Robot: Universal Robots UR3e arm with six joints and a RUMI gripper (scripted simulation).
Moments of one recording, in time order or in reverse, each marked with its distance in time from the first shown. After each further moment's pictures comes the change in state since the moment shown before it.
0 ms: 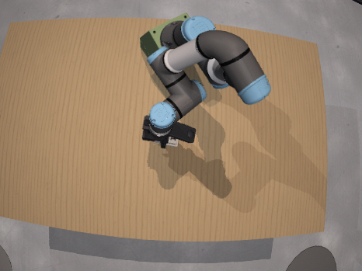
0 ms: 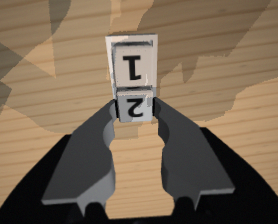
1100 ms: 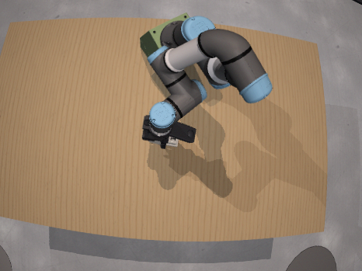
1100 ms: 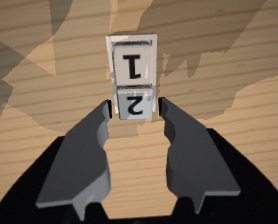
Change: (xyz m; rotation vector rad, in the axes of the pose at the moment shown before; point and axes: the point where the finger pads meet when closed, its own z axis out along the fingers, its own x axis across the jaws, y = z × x) arm 0.000 0.000 -0.003 0.000 0.000 0.000
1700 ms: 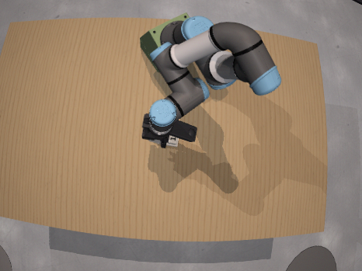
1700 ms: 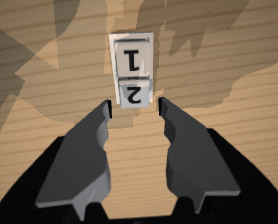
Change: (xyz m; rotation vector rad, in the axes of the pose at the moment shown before) arm 0.000 0.000 -0.021 -0.002 0.002 0.000
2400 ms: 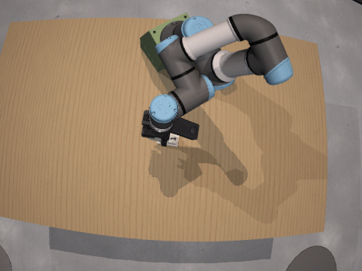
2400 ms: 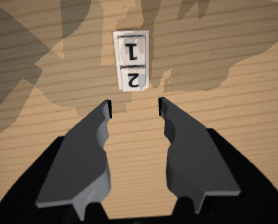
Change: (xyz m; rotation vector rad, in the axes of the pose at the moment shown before) arm 0.000 0.000 -0.043 -0.002 -0.001 0.000
